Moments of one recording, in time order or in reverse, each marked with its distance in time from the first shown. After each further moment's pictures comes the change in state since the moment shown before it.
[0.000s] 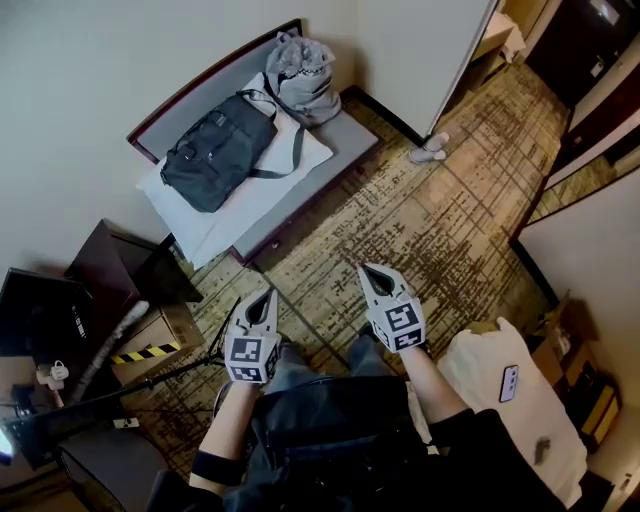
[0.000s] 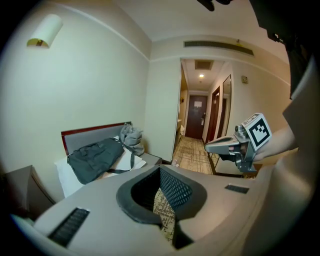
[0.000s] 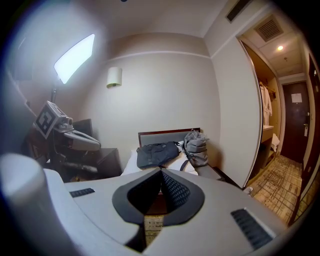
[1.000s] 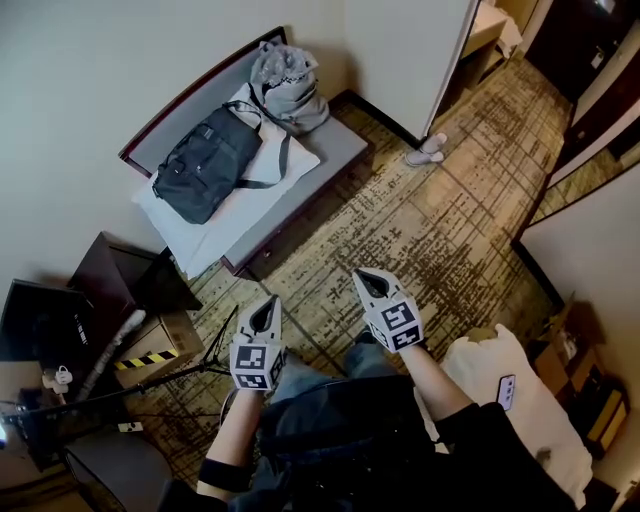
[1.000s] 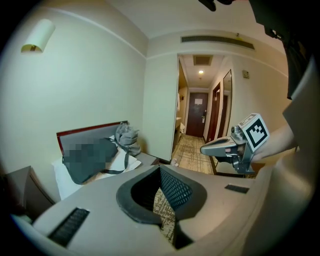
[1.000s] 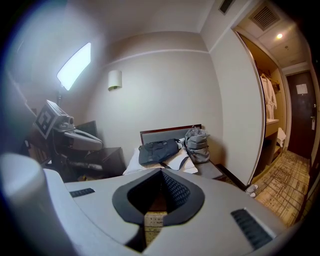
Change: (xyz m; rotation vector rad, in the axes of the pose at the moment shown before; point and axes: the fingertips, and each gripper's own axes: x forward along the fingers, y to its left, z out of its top) left arm 0.040 -0.063 0.009 0.012 0.028 0.048; right arm -0.018 -0.056 -0.020 0.024 0.017 0.082
